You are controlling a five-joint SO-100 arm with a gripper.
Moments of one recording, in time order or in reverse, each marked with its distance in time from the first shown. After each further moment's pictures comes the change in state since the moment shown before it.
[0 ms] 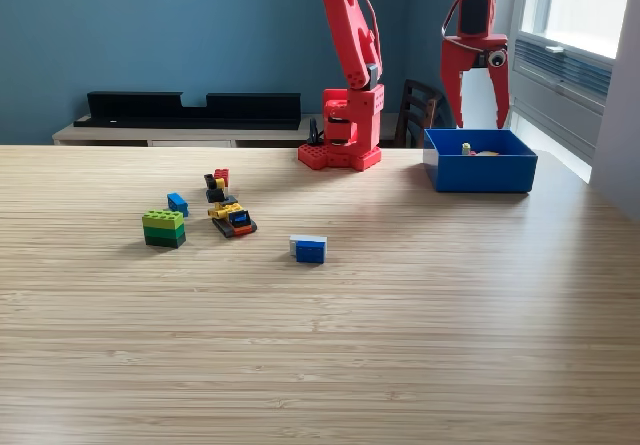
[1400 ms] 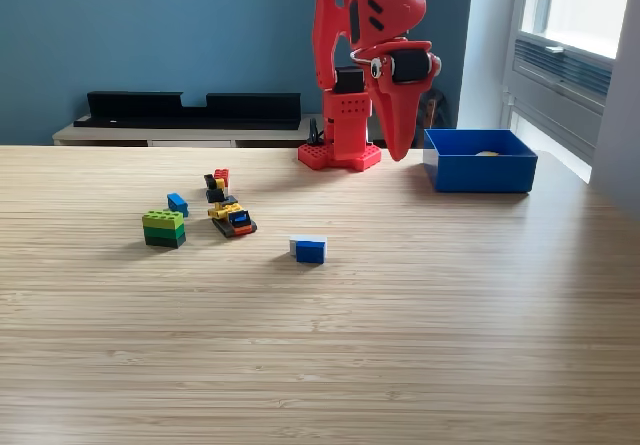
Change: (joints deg) arm 52.7 -0.1 0.0 -15.6 5.2
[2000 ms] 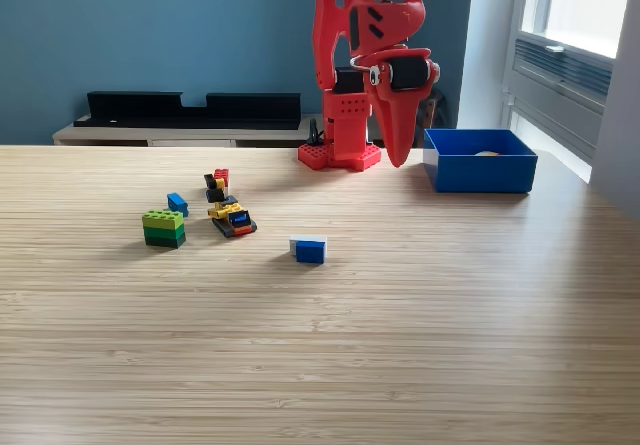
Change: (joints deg) arm -0.1 0.0 3.4 -2.5 2.1
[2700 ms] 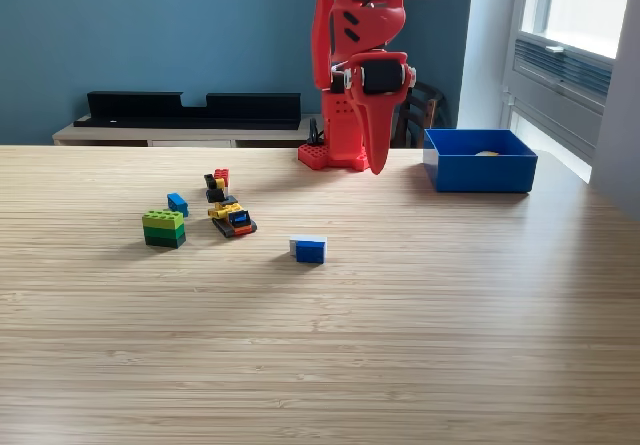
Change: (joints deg) arm 7.5 0.0 1.8 -6.9 1.1
